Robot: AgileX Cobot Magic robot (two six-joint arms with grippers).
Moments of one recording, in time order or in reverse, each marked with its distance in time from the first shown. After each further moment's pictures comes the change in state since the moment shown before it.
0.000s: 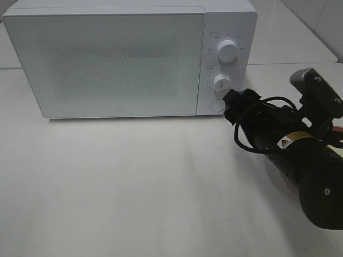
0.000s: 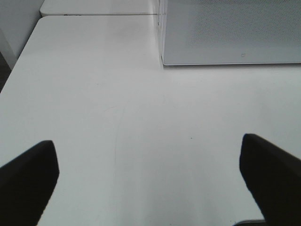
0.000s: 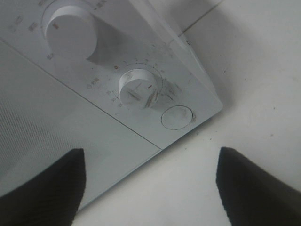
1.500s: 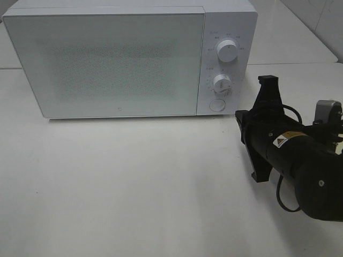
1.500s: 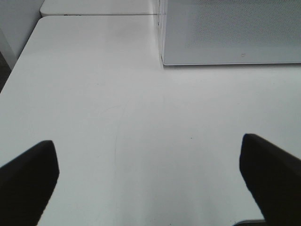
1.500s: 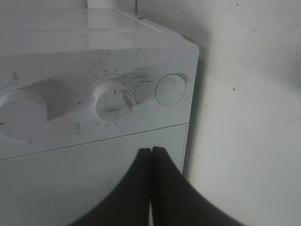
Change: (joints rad) left arm 0.000 0.000 0.000 0.000 0.000 0.000; right arm -0.017 0.014 -0.033 0.012 0.094 0.782
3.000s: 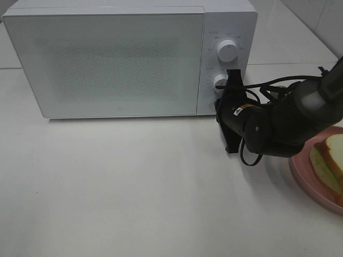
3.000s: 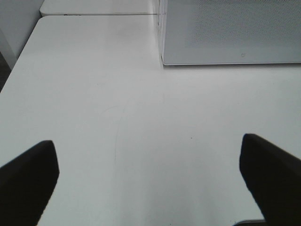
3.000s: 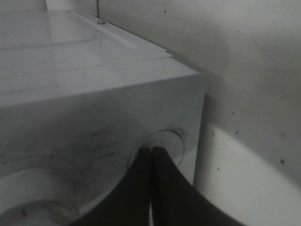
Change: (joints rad) left arm 0.000 0.000 0.000 0.000 0.000 0.000; right arm -0.228 0.358 -0.411 -0.203 0.183 0.049
